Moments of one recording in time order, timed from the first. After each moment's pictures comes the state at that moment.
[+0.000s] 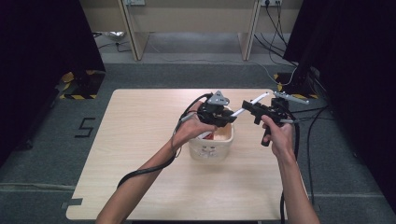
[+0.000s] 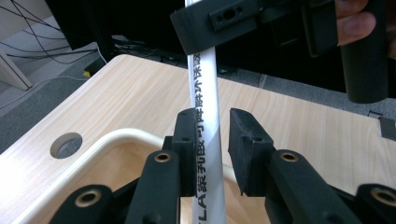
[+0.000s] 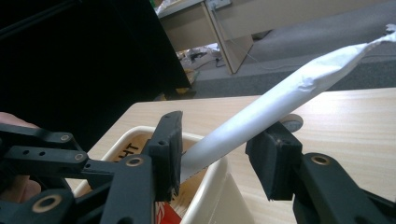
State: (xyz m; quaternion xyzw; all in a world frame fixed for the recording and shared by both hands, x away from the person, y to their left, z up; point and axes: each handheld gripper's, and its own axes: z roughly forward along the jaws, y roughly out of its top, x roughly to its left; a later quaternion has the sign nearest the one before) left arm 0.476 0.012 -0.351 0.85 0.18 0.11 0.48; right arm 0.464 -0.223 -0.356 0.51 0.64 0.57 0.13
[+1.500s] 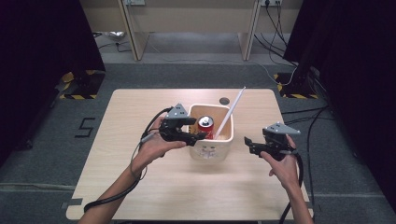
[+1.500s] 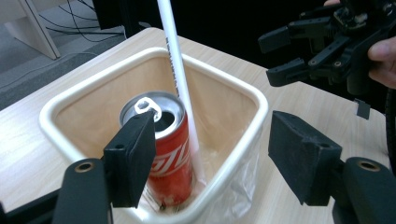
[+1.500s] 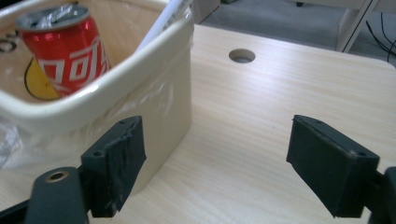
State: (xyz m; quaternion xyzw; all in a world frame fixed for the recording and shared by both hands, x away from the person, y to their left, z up) left arm 0.412 0.112 -0.351 0.83 0.26 0.12 0.49; right arm 0.395 -0.226 -0.415 0.46 0.75 0.42 0.24
